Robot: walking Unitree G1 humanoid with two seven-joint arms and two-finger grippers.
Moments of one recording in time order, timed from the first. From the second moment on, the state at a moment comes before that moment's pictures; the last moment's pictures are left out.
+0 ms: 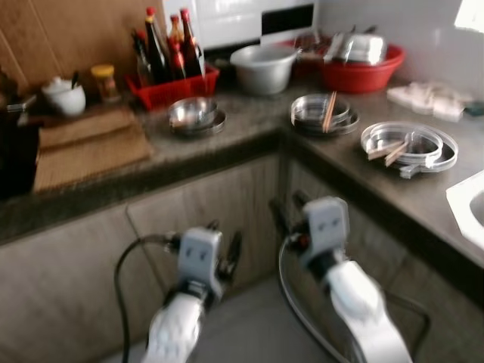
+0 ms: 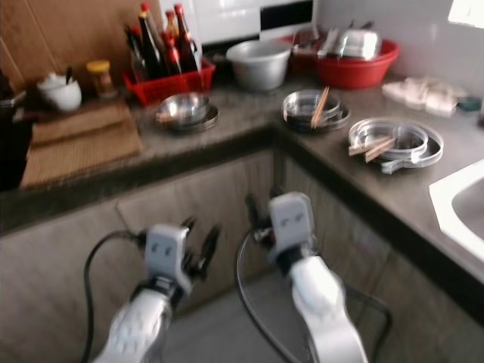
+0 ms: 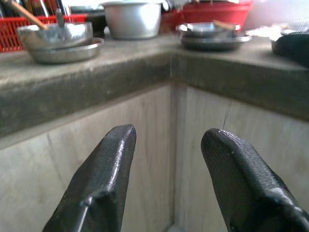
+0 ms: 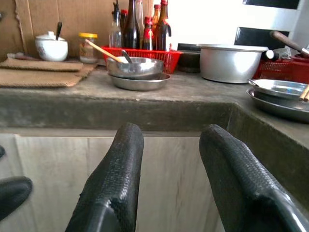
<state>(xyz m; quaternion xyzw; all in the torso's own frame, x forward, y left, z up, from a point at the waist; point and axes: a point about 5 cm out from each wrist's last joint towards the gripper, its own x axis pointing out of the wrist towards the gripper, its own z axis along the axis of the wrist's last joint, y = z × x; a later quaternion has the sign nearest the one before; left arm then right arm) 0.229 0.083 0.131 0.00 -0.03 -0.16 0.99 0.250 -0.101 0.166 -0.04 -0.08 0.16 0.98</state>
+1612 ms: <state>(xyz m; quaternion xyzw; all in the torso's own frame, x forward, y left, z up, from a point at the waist) 0.229 0.082 0.133 -0.01 -0.04 -0.16 0.99 0.261 -0.116 0.173 -0.07 -0.10 0.13 0.98</state>
